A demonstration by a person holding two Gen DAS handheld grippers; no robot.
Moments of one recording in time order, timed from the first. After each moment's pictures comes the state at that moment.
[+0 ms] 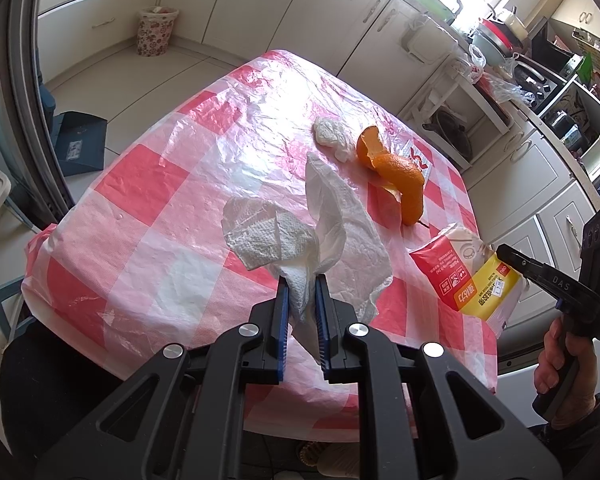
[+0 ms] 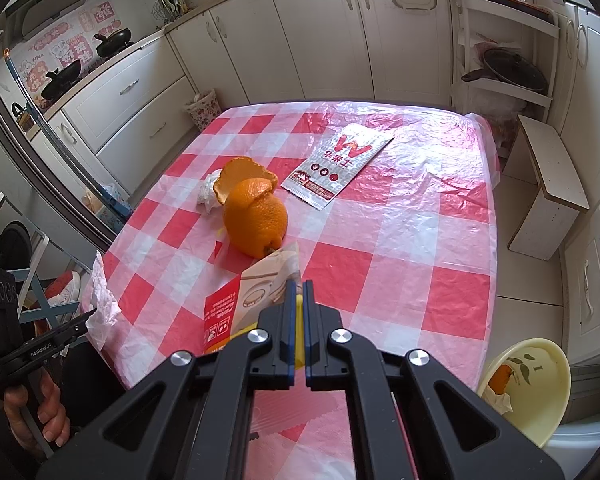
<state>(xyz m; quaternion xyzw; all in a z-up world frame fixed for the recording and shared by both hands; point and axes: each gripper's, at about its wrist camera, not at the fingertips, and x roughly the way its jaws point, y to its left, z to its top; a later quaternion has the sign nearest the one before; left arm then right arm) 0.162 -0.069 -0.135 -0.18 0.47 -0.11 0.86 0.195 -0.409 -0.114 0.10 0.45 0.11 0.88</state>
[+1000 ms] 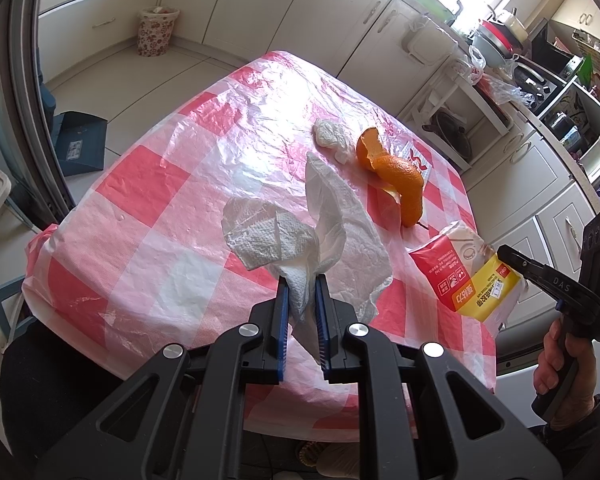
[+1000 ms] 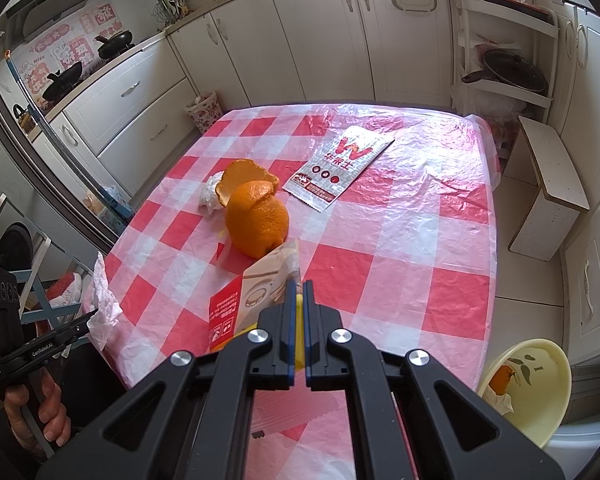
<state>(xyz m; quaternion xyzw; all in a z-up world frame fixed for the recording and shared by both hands) 0.162 -0.068 -0.133 -0.18 0.46 -0.11 0.86 0.194 -0.409 -0.113 0.10 0.44 0.11 0.88</state>
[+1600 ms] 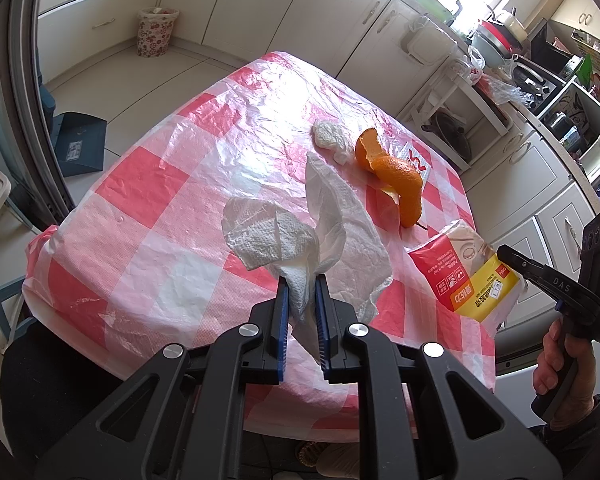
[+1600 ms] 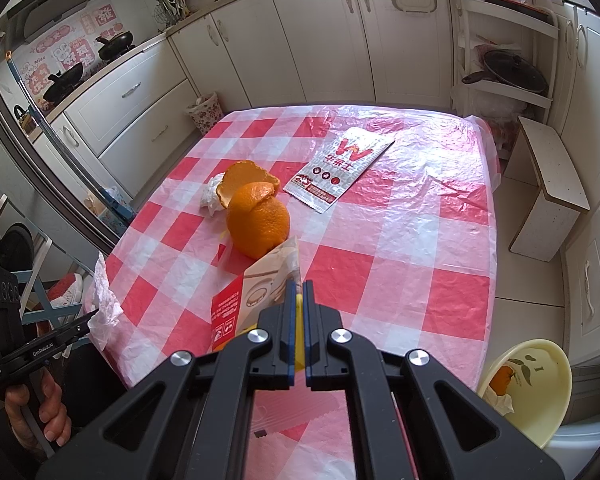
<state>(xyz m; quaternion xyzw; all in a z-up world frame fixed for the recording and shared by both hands) 0.162 -0.068 -0.133 -0.18 0.46 -0.11 0.86 0.193 -0.408 -0.112 0.10 0.44 0.11 0.88</state>
